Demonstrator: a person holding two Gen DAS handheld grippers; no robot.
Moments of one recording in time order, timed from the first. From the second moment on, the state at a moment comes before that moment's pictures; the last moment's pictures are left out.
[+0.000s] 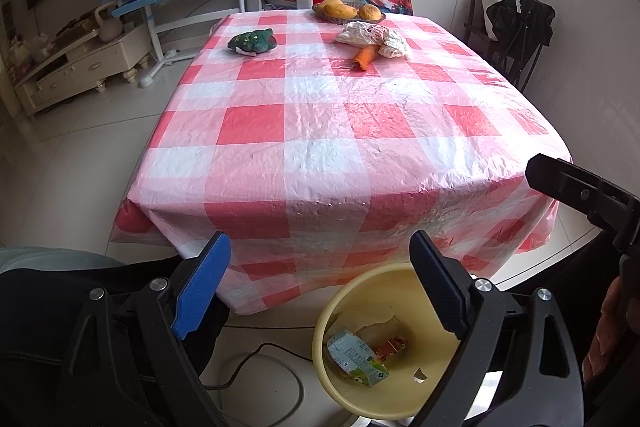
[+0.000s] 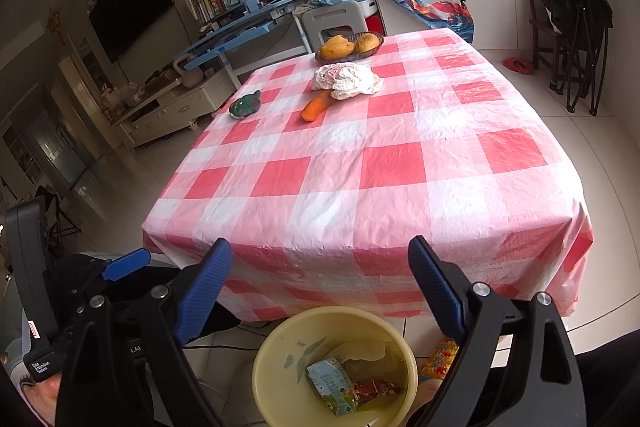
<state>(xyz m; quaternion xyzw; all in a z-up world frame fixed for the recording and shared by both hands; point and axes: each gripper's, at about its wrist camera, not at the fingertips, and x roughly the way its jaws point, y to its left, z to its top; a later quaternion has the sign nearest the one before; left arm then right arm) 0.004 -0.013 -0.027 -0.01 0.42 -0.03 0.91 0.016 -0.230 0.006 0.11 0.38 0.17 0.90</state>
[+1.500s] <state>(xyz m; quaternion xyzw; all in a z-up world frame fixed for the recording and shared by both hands) 0.236 0.068 0.015 -0.12 0.38 0.04 0.92 0.236 -0.193 0.025 0.02 0.39 0.21 0.89</state>
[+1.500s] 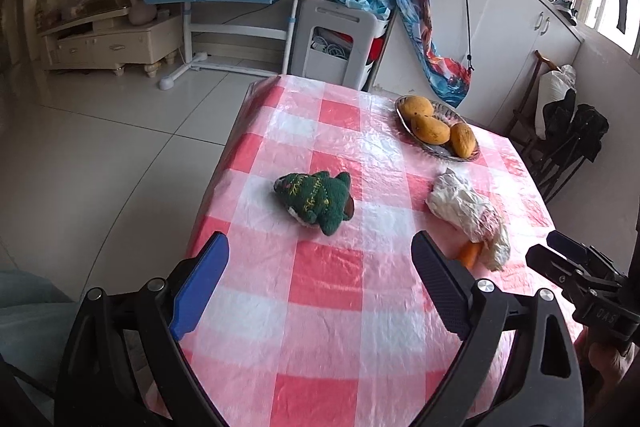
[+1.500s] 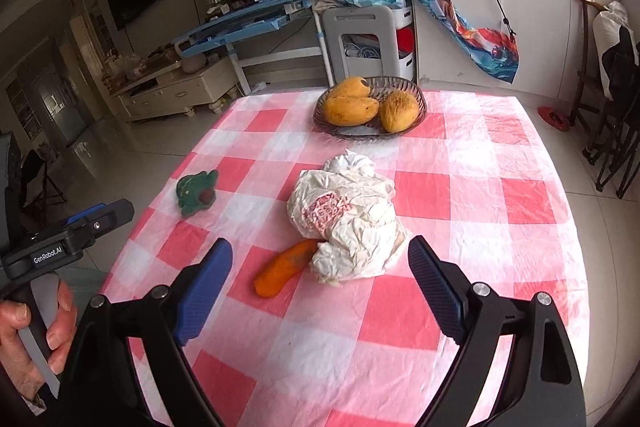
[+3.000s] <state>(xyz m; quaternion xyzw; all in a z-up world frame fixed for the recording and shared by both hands) 0.143 0.003 0.031 -0.04 0.34 -0.04 0.94 0.136 -0.226 0.053 0.14 0.36 0.26 0.89</state>
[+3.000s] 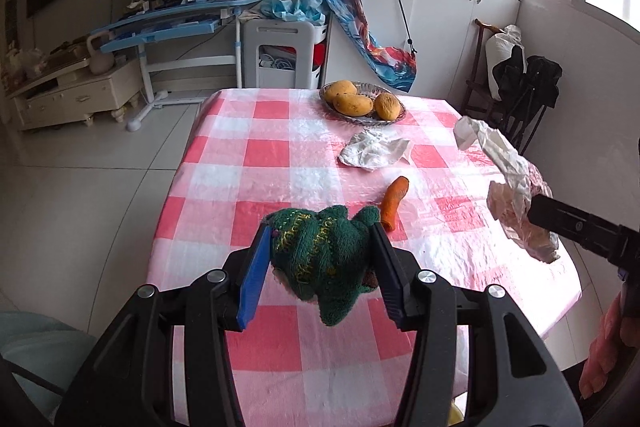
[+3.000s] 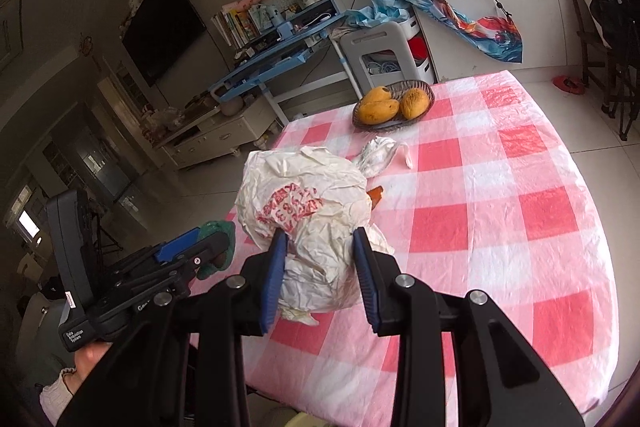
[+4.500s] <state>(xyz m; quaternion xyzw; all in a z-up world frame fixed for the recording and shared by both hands) -0.001 -0.065 -0.032 0.07 0.47 -0.18 0.86 0.003 -0.262 0.032 0.18 0.31 0.14 0.92</state>
